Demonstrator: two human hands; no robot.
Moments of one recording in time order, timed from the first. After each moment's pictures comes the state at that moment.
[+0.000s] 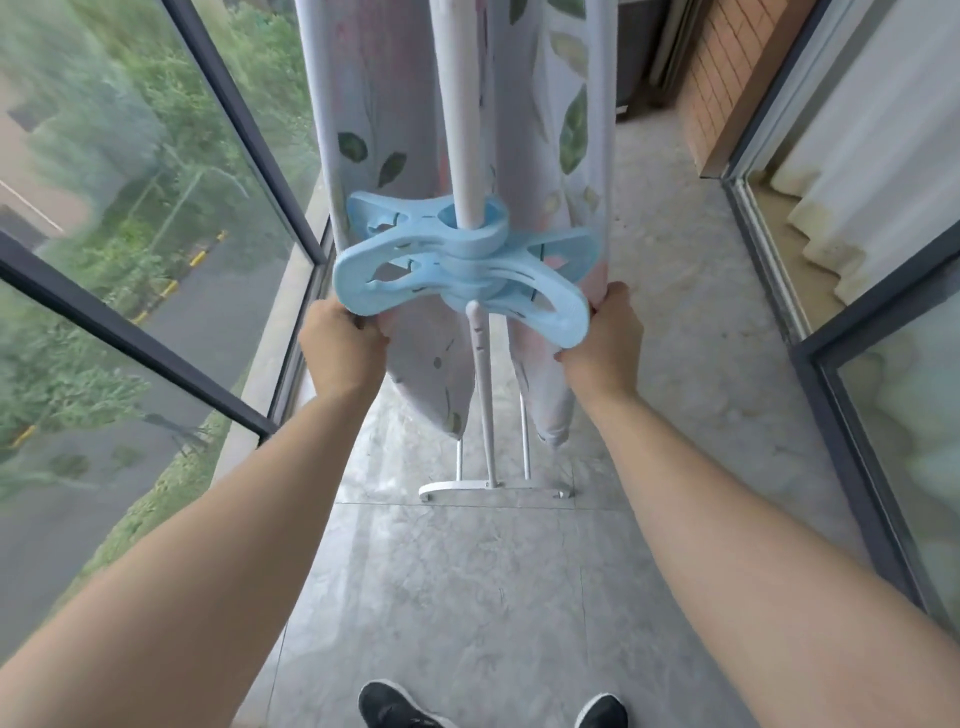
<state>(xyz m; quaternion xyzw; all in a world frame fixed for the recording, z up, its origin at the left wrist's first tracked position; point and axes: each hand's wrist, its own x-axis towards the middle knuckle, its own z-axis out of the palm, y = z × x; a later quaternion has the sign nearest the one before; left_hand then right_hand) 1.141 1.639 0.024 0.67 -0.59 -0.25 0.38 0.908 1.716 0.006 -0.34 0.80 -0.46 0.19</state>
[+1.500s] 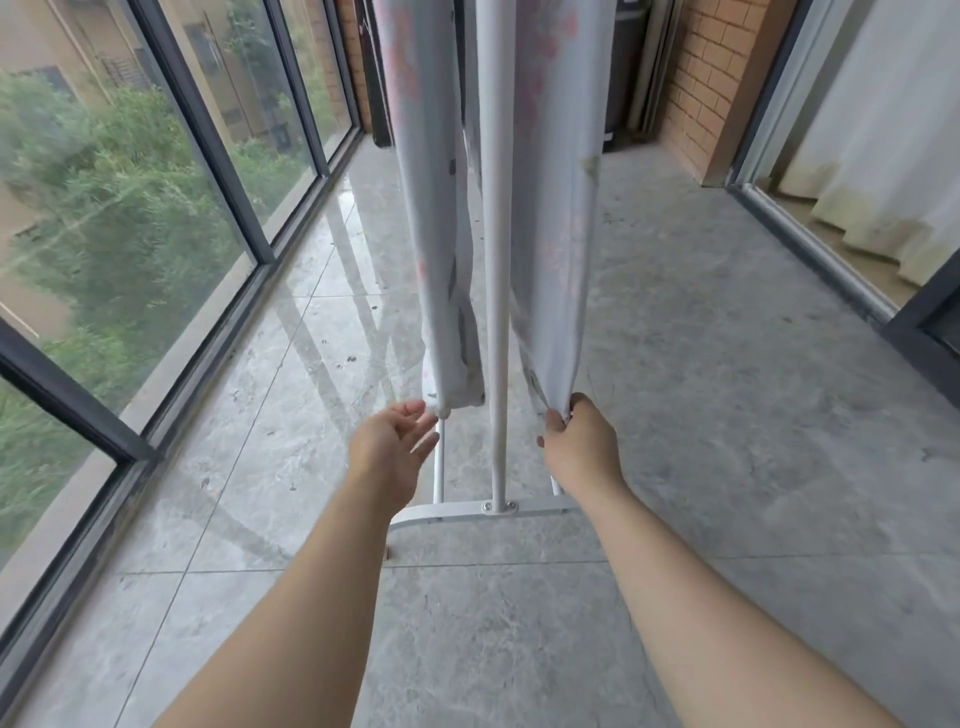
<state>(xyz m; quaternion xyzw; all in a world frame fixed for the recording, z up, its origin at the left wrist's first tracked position) 1.131 1.653 -0.499 0.51 -0.25 -0.71 0.42 0.944 1.734 -0.509 -0.37 0.78 -0.43 0.26</state>
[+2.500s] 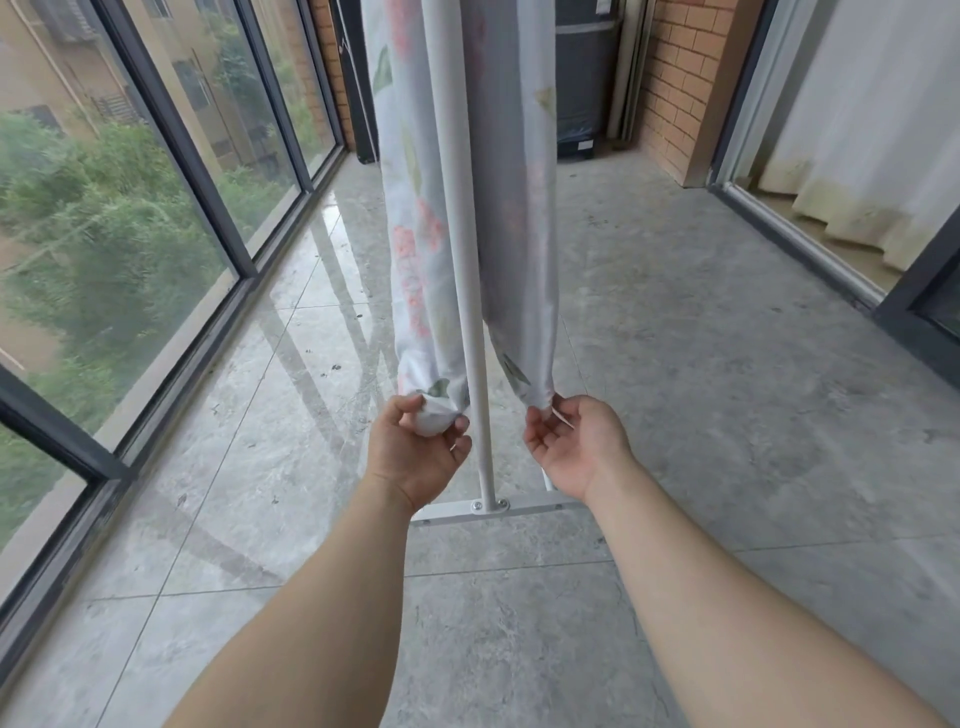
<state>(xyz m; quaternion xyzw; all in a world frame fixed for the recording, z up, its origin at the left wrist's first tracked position) 1.097 1.648 -0.552 0.29 -0.16 -0.87 0.38 0.927 1.733 -0.527 0.09 0.40 -0.70 0.59</state>
